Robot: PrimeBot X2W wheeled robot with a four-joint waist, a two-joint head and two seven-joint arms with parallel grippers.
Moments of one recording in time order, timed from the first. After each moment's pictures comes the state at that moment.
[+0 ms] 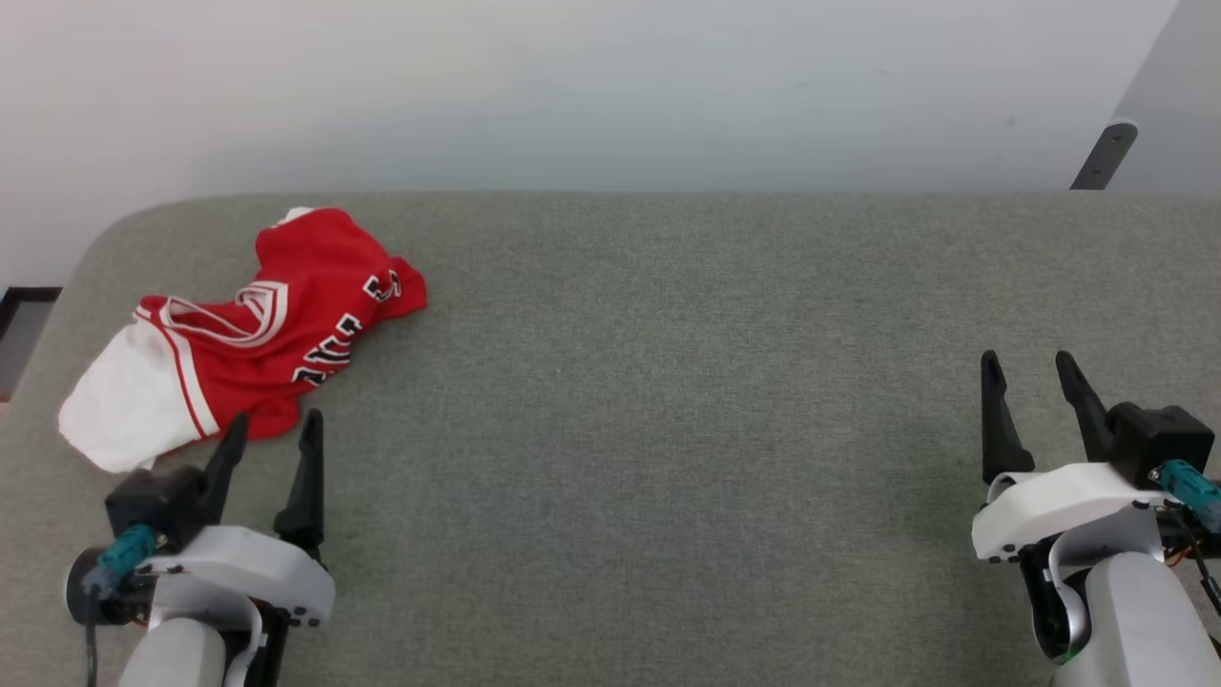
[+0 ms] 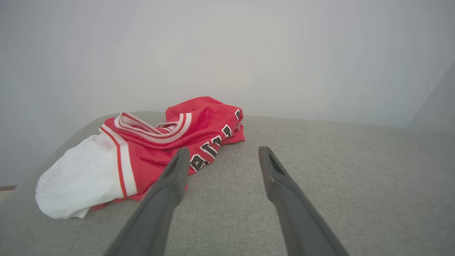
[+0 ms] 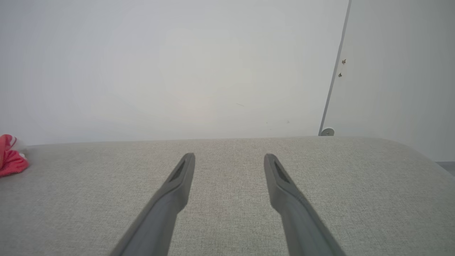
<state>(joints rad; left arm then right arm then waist) -0.26 0.29 -0.01 0.43 -0.36 -0.13 -0.23 -0.37 -0.05 -0.12 0.48 0.08 0.13 -0.23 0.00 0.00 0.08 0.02</state>
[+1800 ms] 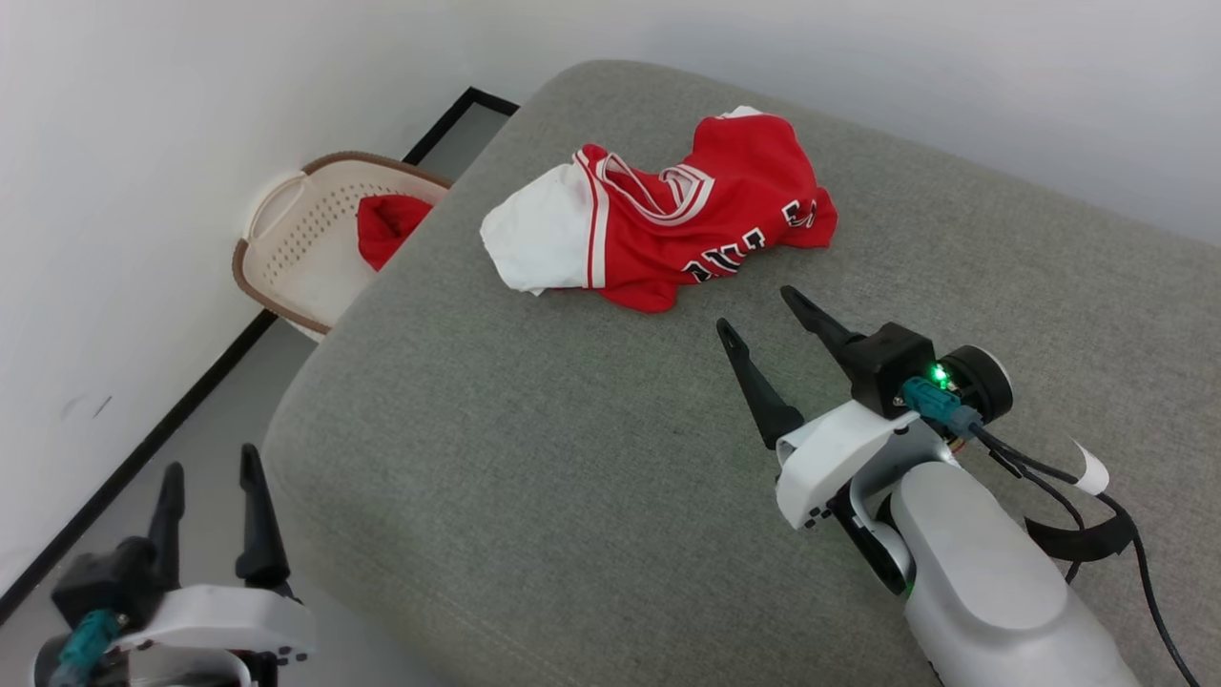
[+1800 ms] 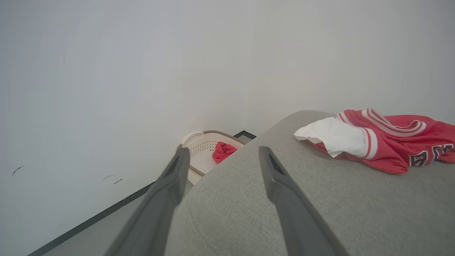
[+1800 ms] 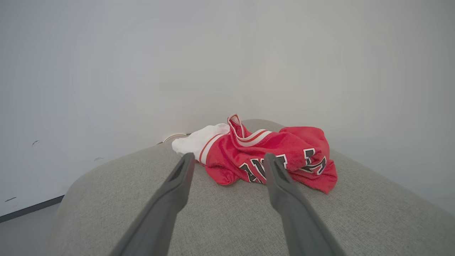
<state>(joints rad) -0.15 0.08 0.28 0.29 -0.18 -0.11 -0.26 -0.63 -0.05 0.44 0.67 0.21 0.13 -0.26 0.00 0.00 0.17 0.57</state>
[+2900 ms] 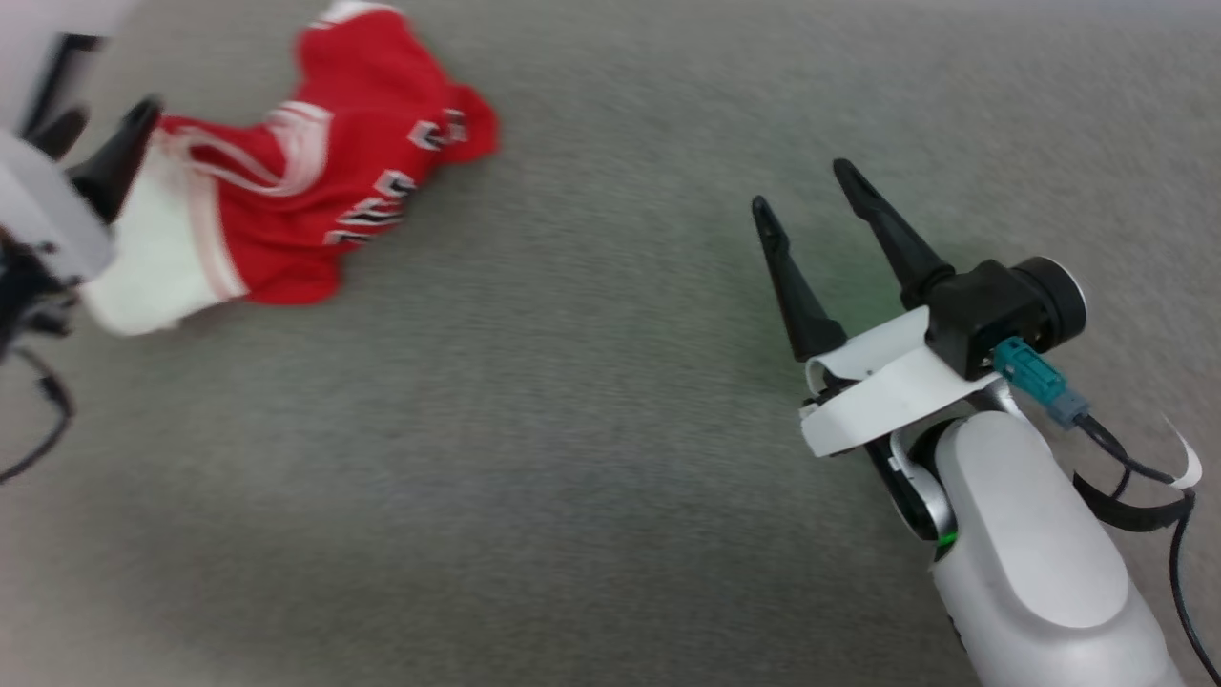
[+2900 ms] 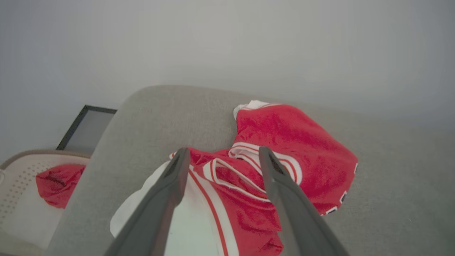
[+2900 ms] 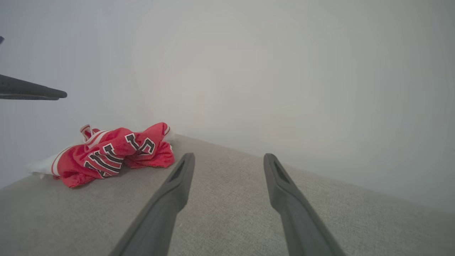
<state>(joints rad) -0.99 0.73 -0.53 0.69 -1.09 -0.13 0.22 -0.60 -0.05 0.32 0.34 0.14 0.13 -0.26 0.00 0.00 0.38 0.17</state>
